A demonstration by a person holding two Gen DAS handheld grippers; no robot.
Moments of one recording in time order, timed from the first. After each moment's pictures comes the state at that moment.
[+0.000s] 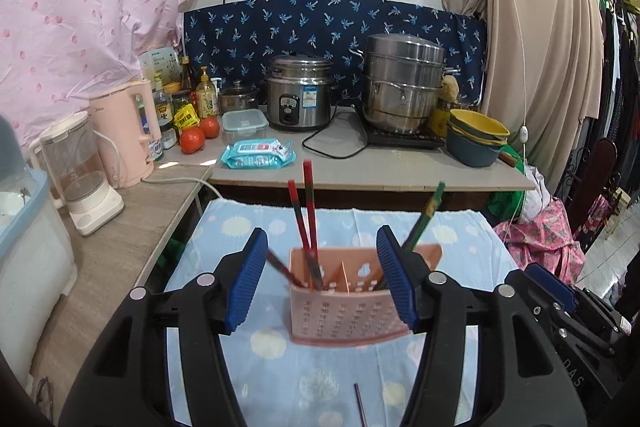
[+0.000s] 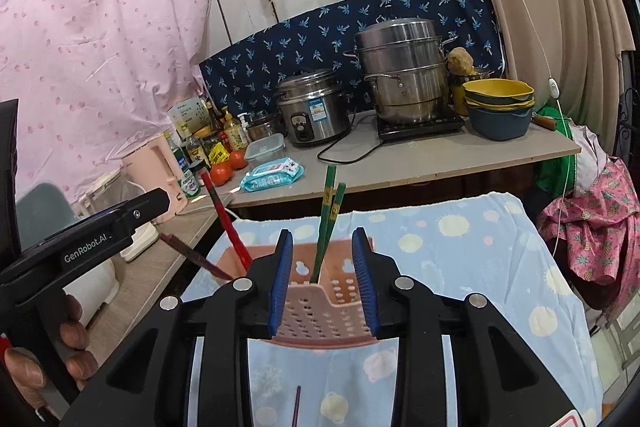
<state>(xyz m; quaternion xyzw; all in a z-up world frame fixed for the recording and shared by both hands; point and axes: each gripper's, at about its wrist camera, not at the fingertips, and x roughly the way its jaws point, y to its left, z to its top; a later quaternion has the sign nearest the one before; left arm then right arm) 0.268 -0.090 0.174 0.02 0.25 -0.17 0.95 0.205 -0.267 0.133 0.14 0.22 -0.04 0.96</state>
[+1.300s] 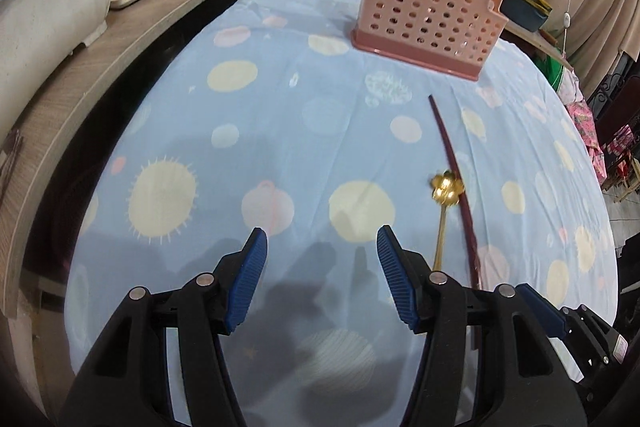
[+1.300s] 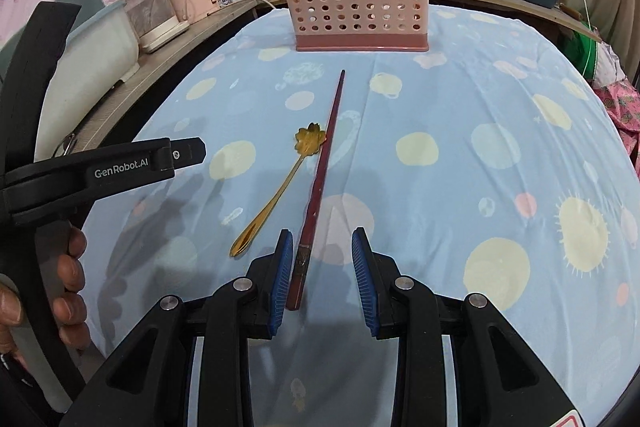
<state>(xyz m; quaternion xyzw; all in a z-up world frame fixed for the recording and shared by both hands) 0.146 -0.006 -0.026 0.01 0.48 -0.10 0.87 0.069 -0.159 -0.049 0.09 0.43 0.02 0.90</state>
